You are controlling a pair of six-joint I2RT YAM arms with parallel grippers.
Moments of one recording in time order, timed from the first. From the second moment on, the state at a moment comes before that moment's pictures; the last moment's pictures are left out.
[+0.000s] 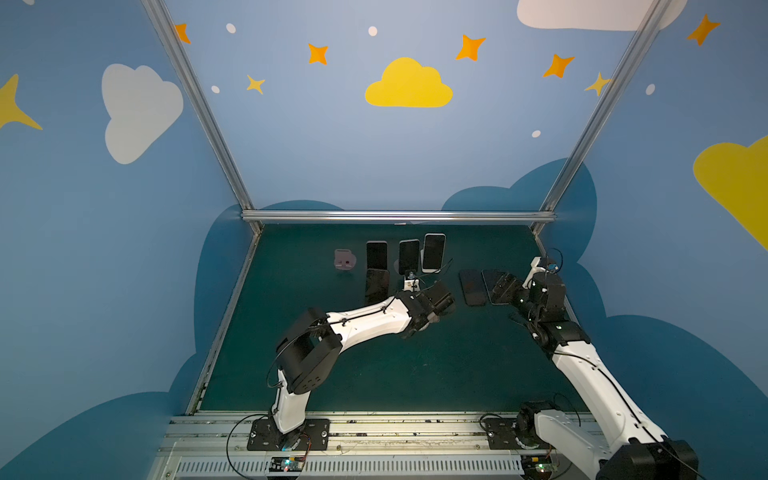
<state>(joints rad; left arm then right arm) -0.96 1.95 1.48 -0.68 -0.52 -0.95 0.14 0.98 0.69 -0.17 0.07 0.54</state>
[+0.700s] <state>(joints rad) -0.90 2.11 1.64 -0.63 -0.49 -0.78 0.14 1.00 0.69 -0.17 0.03 0.56</state>
